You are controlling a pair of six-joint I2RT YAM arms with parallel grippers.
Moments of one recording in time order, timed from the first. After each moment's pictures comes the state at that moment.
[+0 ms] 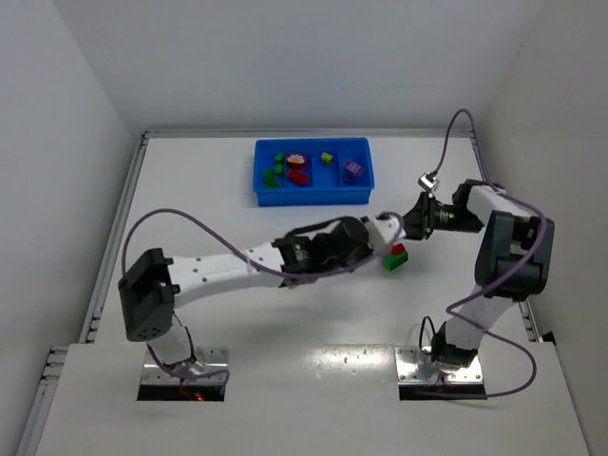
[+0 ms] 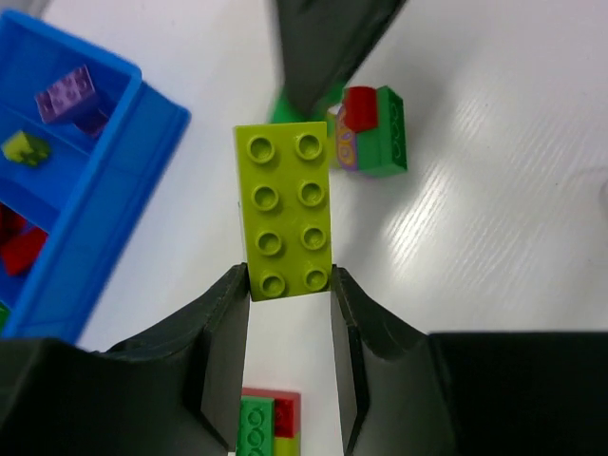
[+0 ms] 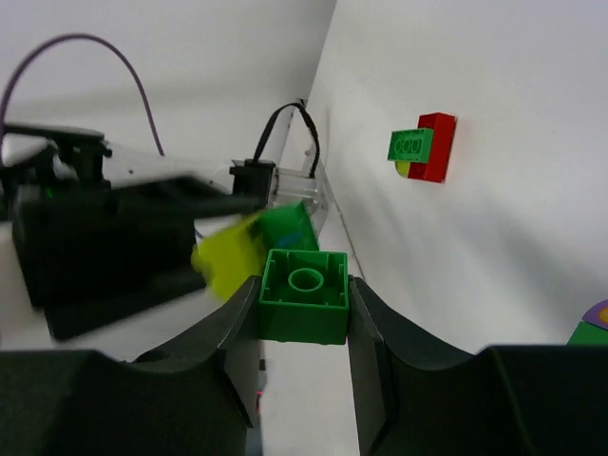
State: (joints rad) left arm -1.22 1.66 1.30 -0.15 -0.36 0.19; right arm -0.23 1.81 1.11 -1.21 -1.46 -0.66
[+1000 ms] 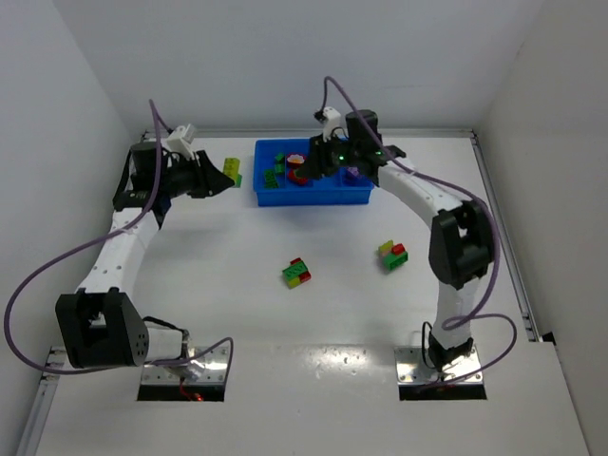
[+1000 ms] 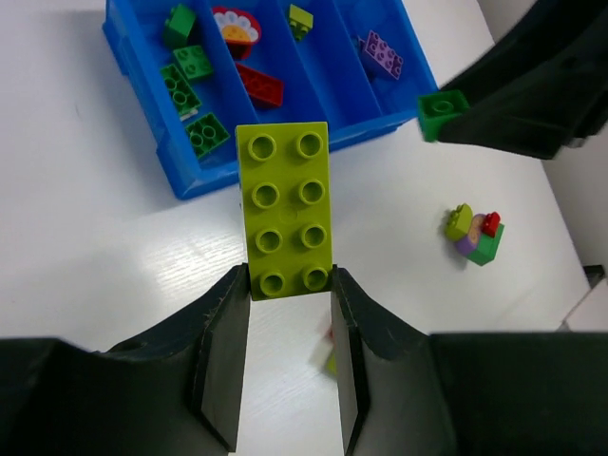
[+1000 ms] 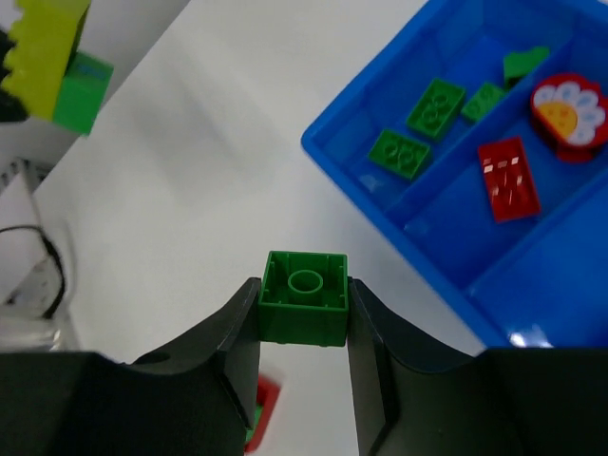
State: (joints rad) left arm 0.02 1.30 1.11 -0.26 0.64 -0.25; right arm 0.38 1.90 1.55 -0.18 -0.66 0.12
